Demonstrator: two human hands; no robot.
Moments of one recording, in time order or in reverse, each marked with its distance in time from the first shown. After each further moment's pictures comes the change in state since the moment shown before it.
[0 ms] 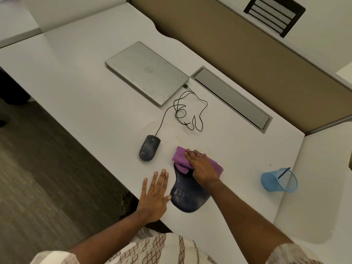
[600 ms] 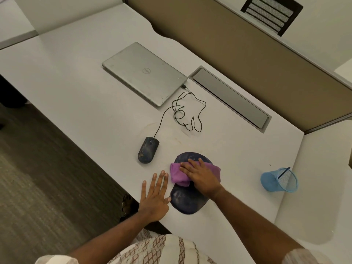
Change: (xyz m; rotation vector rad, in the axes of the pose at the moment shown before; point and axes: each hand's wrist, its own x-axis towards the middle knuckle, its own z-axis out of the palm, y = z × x) left_hand 0.008 0.006 -0.010 -0.137 -0.122 -0.064; right_hand -0.023 0.006 0.012 -0.274 -0.009 -0.269
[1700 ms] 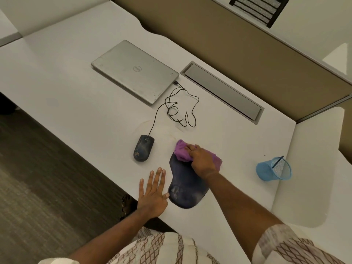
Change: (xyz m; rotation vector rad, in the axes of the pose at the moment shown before) left_hand -0.002 0.003 -0.007 0.011 -0.039 -0.013; right_hand 0.025 0.012 -0.029 0.414 0.085 0.507
